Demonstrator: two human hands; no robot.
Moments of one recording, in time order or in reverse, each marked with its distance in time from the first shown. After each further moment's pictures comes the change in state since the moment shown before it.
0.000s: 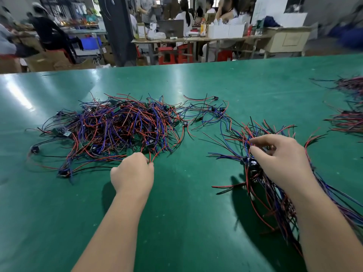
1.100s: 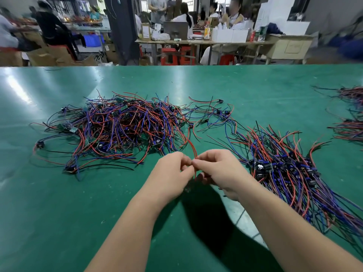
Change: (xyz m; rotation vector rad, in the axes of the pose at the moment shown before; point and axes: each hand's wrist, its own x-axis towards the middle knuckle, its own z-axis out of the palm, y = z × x) left_hand -0.027 0.029 -0.015 -0.600 -0.253 0.395; right_hand -0.025 -0.070 0.078 0.640 -0.610 0.256
